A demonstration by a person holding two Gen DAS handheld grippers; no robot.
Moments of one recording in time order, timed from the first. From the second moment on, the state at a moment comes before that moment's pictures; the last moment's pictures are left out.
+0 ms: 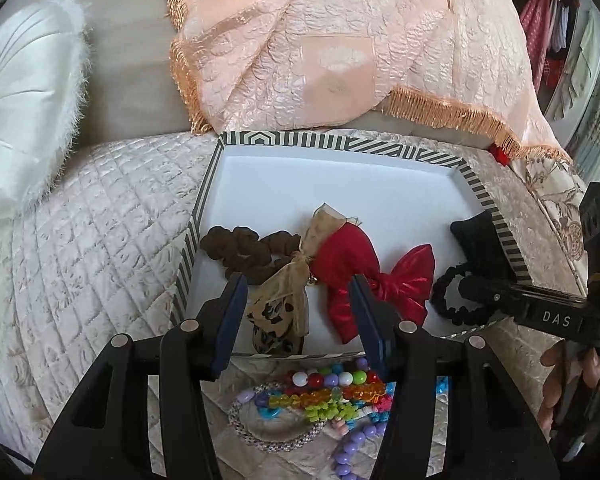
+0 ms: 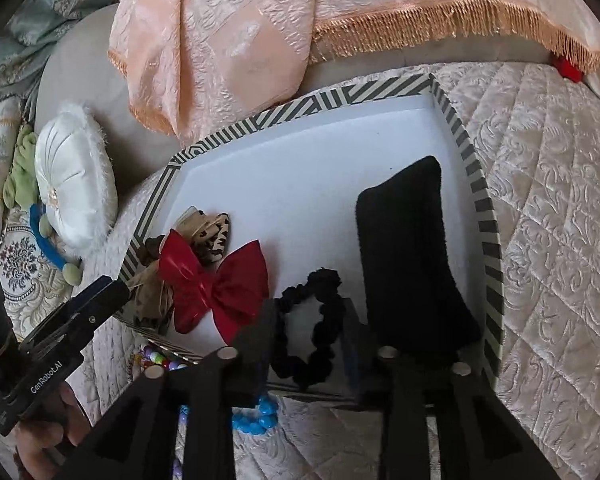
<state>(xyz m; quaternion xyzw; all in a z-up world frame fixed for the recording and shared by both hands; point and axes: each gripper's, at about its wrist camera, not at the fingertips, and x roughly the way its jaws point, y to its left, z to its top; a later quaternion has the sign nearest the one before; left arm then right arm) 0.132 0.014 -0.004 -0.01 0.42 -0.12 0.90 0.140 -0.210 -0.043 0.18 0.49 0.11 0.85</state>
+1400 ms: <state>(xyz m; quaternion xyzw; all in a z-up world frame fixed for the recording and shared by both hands) 0.038 0.055 -0.062 -0.04 0.50 -0.16 0.85 0.018 -0.153 -0.066 -0.04 0.50 0.04 0.86</state>
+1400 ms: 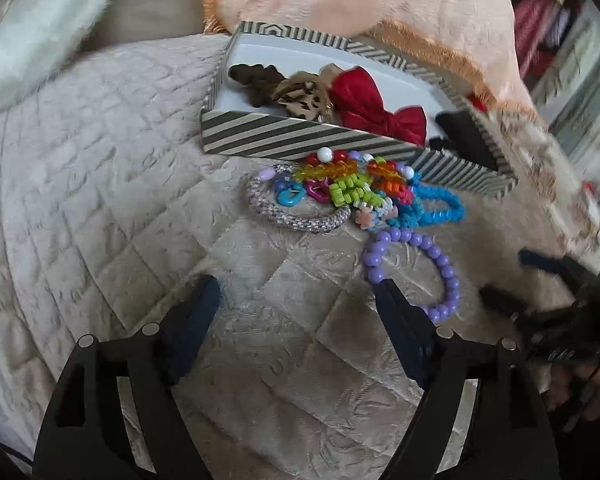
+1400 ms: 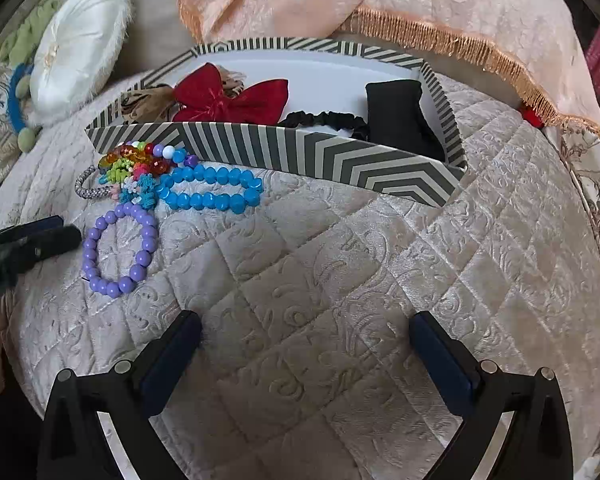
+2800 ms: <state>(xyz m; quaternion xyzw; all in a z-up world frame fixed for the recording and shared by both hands) 0.004 0.073 -0.011 -0.04 0.42 -0.19 0.89 -0.007 -0.111 -0.031 -0.02 0.44 0.19 0.88</state>
